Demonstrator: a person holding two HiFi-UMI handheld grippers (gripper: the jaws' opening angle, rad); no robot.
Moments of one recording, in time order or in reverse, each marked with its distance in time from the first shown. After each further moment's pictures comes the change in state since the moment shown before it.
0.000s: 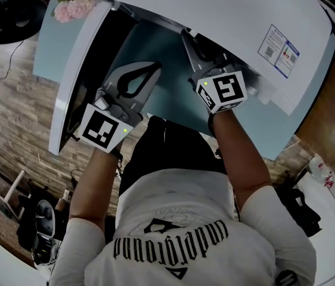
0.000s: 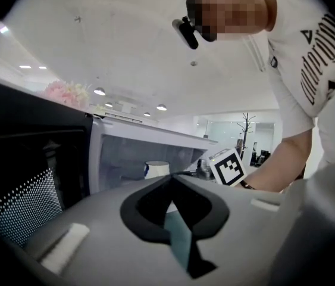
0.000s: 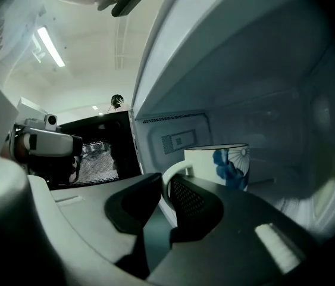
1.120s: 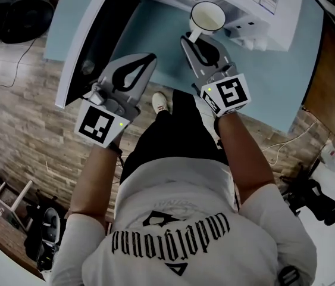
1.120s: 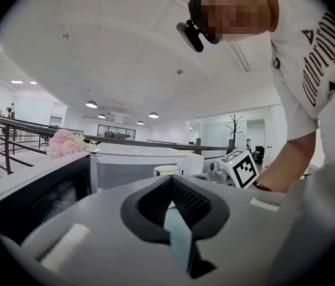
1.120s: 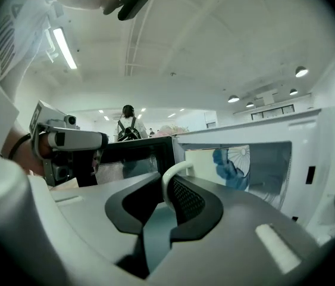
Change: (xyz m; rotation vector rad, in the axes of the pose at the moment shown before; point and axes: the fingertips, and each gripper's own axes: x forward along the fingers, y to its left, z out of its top) left arm -0.097 -0.080 0.033 0.094 -0.066 -0.023; right arm -0.109 0.108 0.034 -0.069 -0.080 0.008
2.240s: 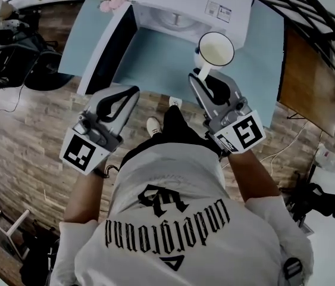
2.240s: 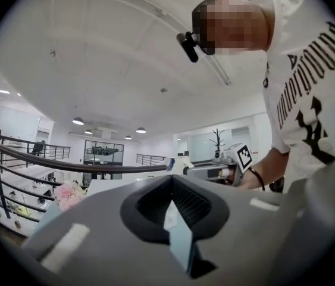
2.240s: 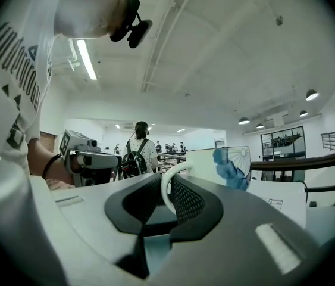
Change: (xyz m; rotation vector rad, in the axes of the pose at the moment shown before) left arm -0.126 -0.090 0.136 0.118 -0.146 -0.106; right arm -0.146 0.110 0.181 -0.133 -0.146 0.056
